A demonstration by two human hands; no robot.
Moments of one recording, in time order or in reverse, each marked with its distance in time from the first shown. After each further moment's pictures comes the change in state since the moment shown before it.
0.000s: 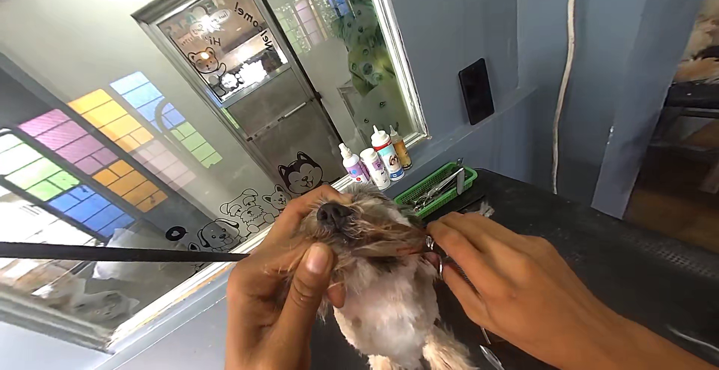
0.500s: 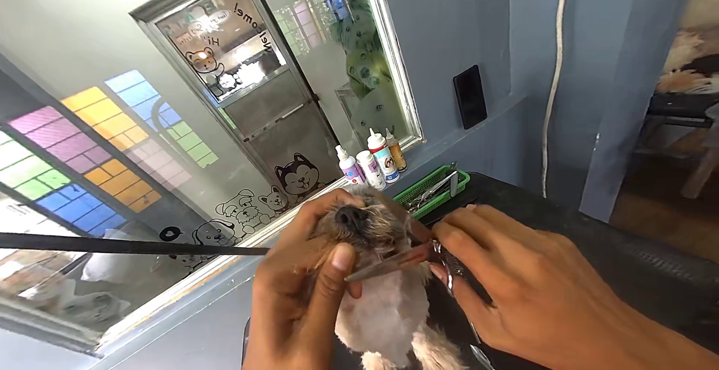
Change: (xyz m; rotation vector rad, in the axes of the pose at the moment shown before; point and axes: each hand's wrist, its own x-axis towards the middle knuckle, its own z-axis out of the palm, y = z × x) left_hand -0.002 -0.009 0.013 0.087 -0.041 0.016; right_hand 0.003 0.005 -0.023 -0.047 -0.044 -0.012
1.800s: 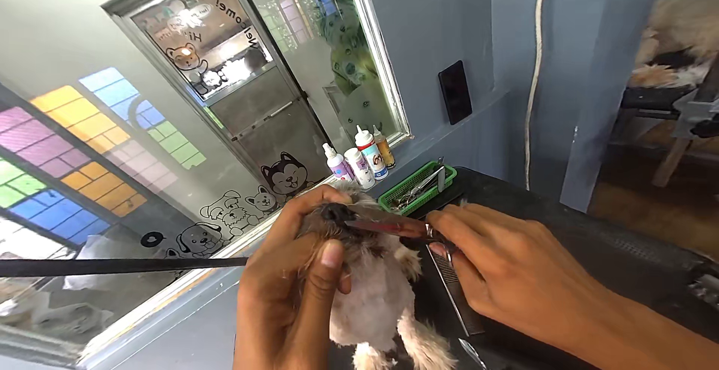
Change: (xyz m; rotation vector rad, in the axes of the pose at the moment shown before) left_hand 0.007 -0.001 0.009 0.113 0.019 0.009; right_hand -0.005 0.017 0.005 0.026 -0.008 0.026
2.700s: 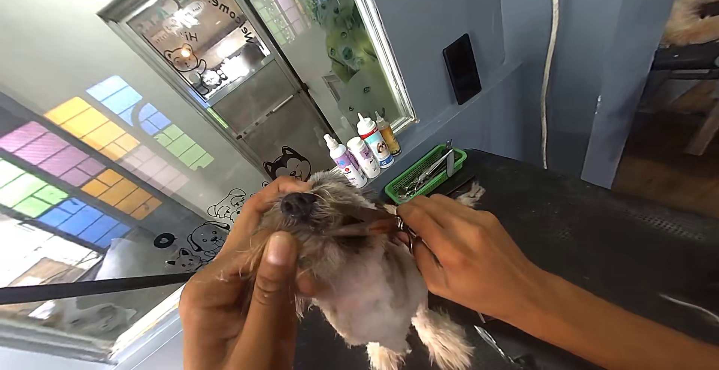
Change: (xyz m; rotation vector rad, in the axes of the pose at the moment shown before) left_hand -0.001 0.010 -0.013 -0.097 0.146 -0.053; right_hand 0.008 -0.022 0.048 0.136 0.139 0.026
